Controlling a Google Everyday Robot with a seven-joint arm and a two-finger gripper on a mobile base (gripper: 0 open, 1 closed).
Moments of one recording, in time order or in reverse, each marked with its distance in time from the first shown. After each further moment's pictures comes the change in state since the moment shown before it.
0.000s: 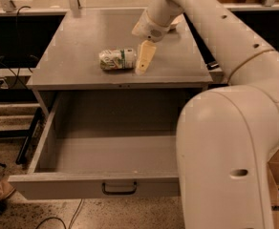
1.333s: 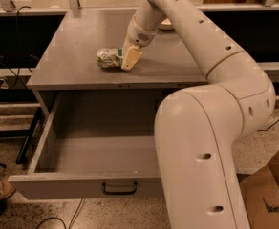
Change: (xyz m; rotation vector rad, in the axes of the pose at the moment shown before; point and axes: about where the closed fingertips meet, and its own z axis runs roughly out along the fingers) arm -0.019 -0.001 0.045 -0.093 0.004 0.059
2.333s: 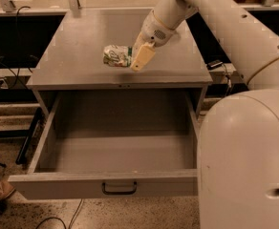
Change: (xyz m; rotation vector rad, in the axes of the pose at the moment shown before) arm 0.007 0.052 -0.057 -0.019 -0.108 0.092
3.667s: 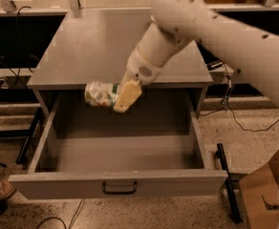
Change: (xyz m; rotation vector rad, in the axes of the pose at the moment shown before) arm -0.019 0.136 0.038 -0.109 0.021 0.111
